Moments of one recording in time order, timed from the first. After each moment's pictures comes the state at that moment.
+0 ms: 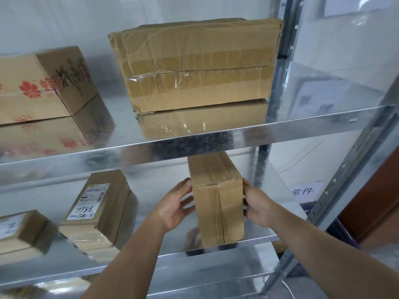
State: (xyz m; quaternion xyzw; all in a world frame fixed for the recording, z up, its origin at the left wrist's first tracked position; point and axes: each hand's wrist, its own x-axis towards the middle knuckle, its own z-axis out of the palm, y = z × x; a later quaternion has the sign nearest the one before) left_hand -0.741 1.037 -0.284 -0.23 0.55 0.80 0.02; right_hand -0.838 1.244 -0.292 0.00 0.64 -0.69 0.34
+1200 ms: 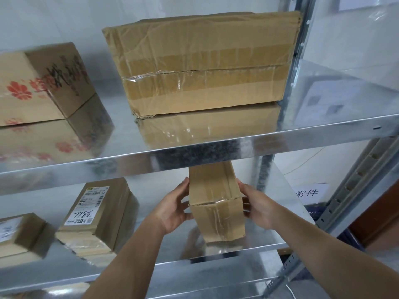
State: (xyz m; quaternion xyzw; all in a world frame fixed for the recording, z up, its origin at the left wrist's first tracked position) left_hand -0.754 1.019 -0.289 -0.22 0.53 0.82 0.05; right_hand -0.865 1.234 -0.308 0.01 0.63 -0.67 0.39
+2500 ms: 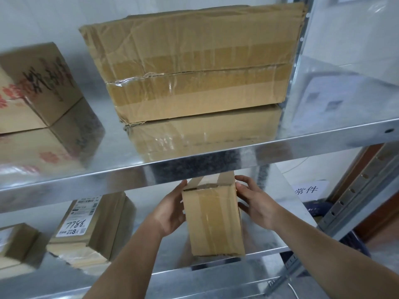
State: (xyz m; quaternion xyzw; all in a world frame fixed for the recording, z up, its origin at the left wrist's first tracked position) left_hand -0.768 1.015 -0.284 -0.26 0.53 0.81 0.05; right_hand -0.880 1.234 -0.319 -0.03 0.57 -0.75 0.35
